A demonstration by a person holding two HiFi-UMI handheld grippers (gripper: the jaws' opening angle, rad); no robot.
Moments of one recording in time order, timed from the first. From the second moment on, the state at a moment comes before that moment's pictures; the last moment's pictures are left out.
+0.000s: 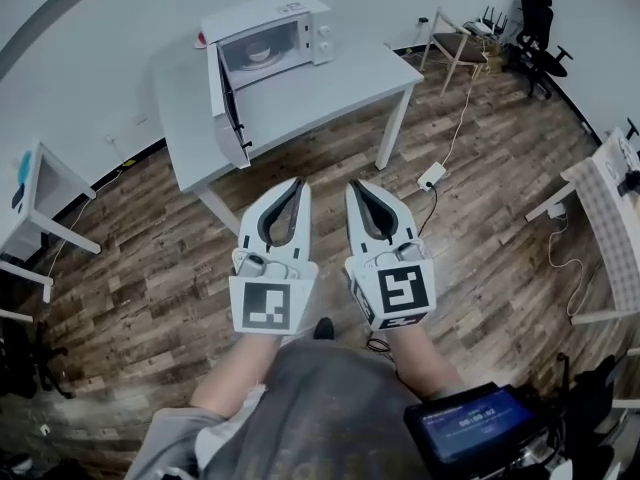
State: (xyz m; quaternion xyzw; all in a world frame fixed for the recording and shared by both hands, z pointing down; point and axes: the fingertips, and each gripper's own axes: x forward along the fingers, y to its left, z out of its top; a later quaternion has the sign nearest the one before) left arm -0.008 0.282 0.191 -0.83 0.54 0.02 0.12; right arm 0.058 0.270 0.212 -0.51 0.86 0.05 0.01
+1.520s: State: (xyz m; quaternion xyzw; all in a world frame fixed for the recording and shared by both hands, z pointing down) left arm 0.033 0.031 0.211 -0.78 0.62 -0.02 0.11; right arm 0.077 0.006 0.222 -0.40 0.91 0.04 0.01
